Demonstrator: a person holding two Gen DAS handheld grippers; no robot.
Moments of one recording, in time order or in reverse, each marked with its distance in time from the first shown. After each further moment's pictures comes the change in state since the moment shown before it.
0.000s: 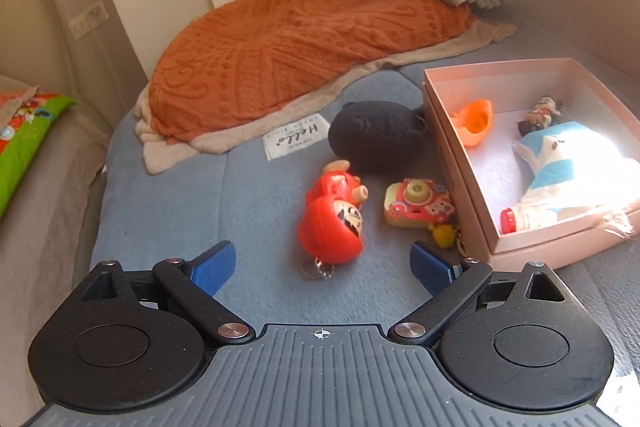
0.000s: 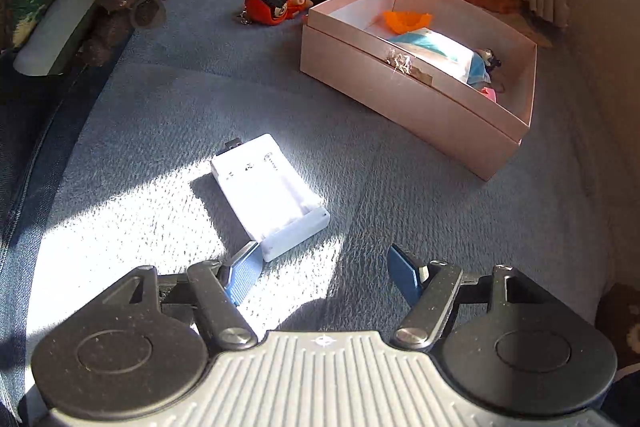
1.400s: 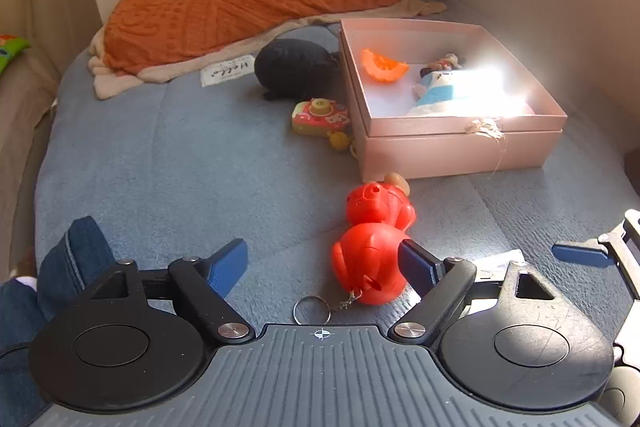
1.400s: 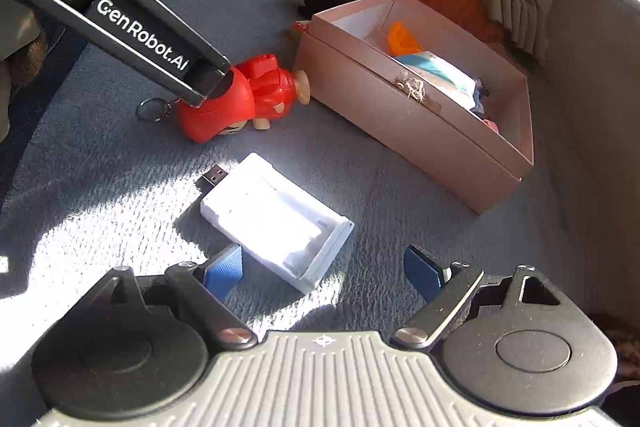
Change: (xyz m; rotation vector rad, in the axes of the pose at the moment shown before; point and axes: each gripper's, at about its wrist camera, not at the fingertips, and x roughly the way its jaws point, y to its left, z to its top) left arm -0.064 -0.010 -0.067 -0.090 0.076 -0.249; right arm 0.036 0.032 0.012 -0.067 -0.036 -0.228
